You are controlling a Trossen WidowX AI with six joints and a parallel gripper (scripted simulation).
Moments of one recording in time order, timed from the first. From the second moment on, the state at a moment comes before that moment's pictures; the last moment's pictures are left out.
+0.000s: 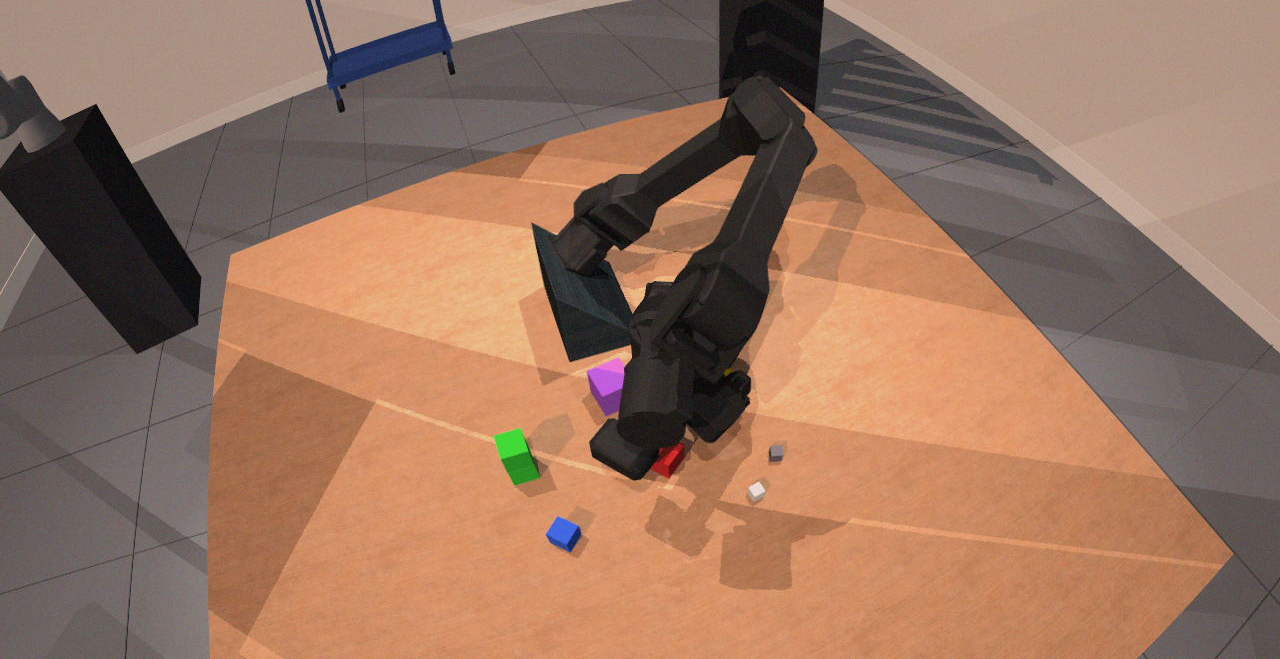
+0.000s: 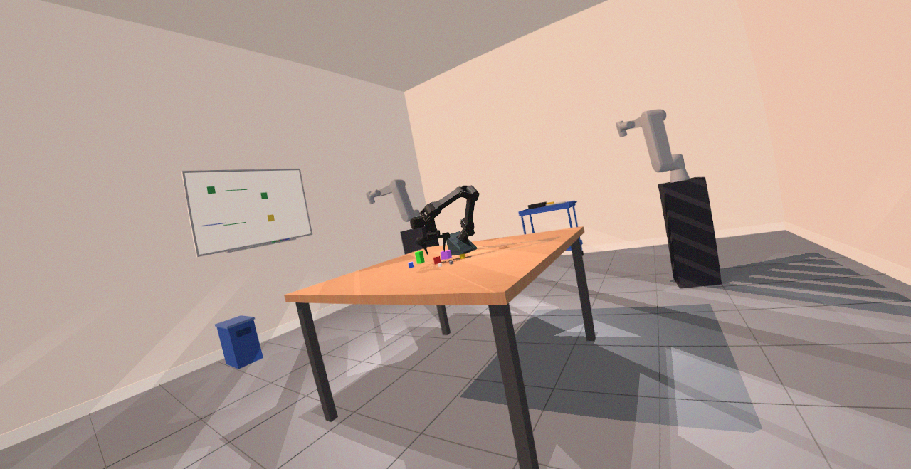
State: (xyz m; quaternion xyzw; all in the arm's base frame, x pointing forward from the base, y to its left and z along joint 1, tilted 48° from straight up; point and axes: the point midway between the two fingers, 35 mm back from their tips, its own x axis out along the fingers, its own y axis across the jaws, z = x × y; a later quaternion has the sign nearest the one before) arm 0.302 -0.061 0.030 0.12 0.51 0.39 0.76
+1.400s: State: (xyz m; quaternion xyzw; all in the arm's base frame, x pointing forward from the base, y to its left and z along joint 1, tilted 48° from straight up) arm 0.311 -0.029 -0.003 0.12 0.50 0.38 0.76
